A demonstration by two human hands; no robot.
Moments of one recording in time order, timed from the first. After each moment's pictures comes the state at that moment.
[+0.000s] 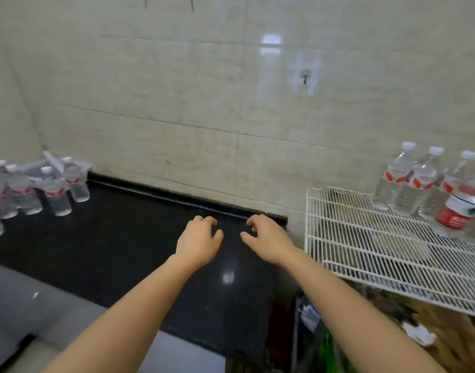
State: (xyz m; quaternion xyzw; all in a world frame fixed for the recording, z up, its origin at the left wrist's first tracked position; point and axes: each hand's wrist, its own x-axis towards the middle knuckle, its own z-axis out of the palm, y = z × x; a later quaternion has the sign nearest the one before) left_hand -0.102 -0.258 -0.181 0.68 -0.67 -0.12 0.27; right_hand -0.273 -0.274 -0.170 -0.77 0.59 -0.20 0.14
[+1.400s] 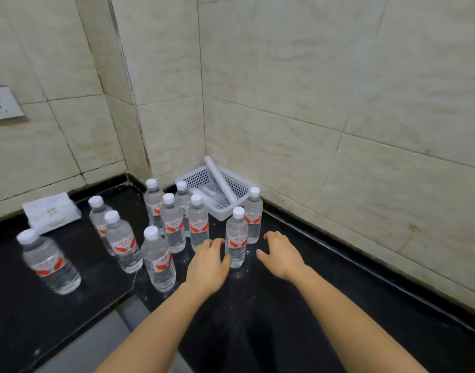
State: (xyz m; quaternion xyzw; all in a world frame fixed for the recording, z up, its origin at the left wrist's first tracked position) left_hand 0.563 -0.531 -0.267 0.81 -0.52 -0.14 0.23; right_hand 0.414 -0.638 -0.261 -0.85 0.49 -0.05 0.19
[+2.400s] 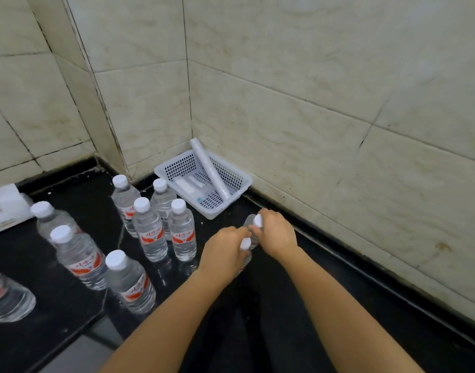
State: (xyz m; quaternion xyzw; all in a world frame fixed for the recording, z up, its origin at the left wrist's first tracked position) left_hand 0.576 -0.636 -0.262 0.74 -0.63 -0.11 0.22; right_hand 0.475 -0.738 -0.269 -0.84 0.52 -0.10 0.12
